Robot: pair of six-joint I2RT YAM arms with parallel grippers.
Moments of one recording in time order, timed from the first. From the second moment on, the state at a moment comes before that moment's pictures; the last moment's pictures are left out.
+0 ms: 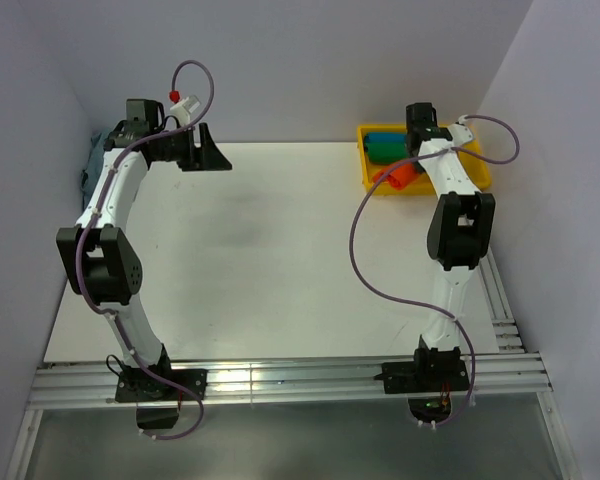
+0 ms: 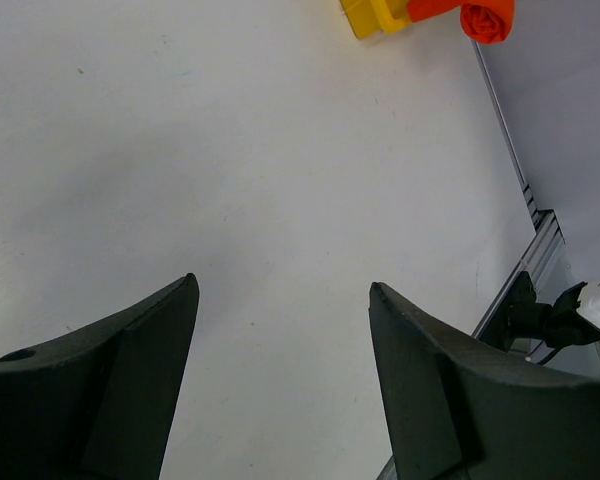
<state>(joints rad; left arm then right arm) -0.02 1.88 1.83 -0.73 0.85 -0.07 0.00 2.17 1.98 -0.74 0.59 1.07</state>
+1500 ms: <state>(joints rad) -0.01 2.01 1.86 -0.75 0.92 -0.04 -0.04 2.36 2.09 -0.79 0.54 1.42</state>
